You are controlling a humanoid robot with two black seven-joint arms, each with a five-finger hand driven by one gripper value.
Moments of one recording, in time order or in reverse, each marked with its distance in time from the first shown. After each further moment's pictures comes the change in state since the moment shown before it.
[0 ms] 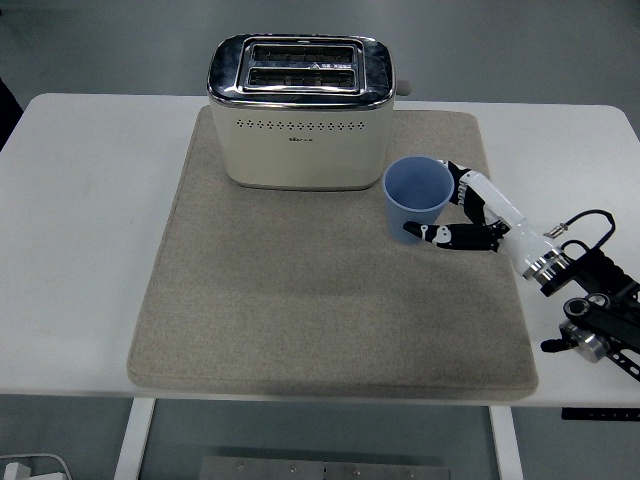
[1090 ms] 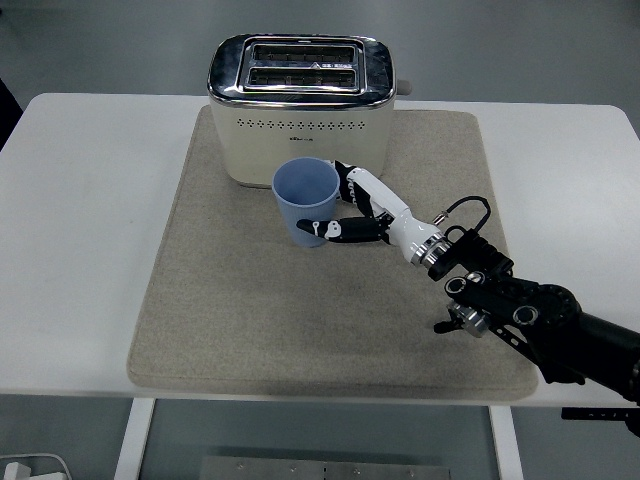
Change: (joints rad) left arm 0.000 0.000 0.000 0.000 0.000 0.000 0.000; right arm 0.139 0.379 -0.123 -0.332 0.087 0.043 -0.017
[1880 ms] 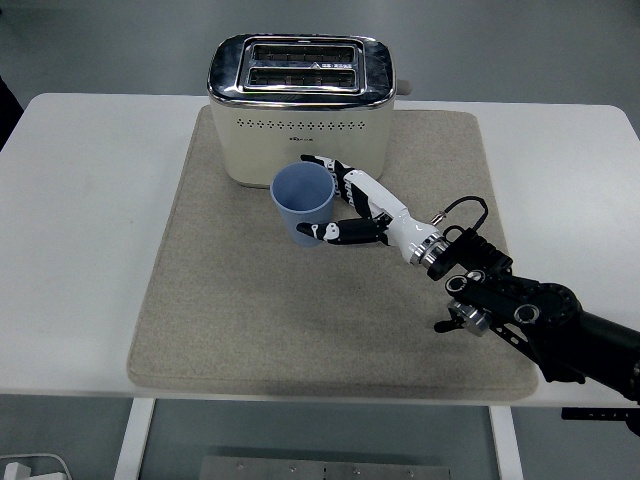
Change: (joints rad) left arm 0.000 0.000 0.000 0.000 0.000 0.000 0.000; right arm 0.000 -0.013 0.004 0.008 0.000 0.023 -0.015
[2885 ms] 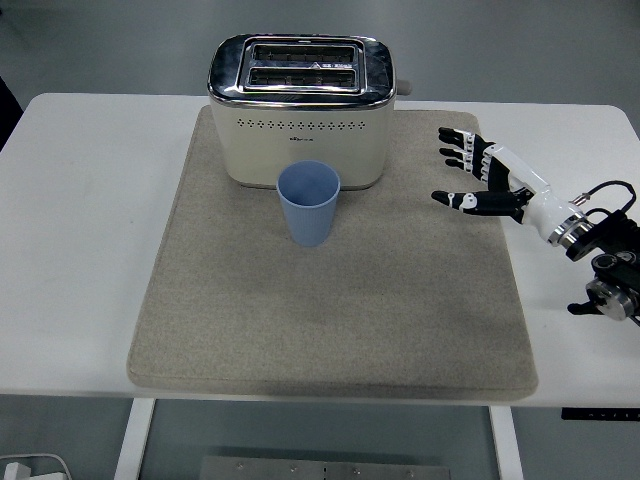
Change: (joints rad) left arm 0.000 0.000 0.000 0.000 0.000 0.000 0.000; right arm -0.062 -0.367 0.170 0.047 0.000 0.165 0.005
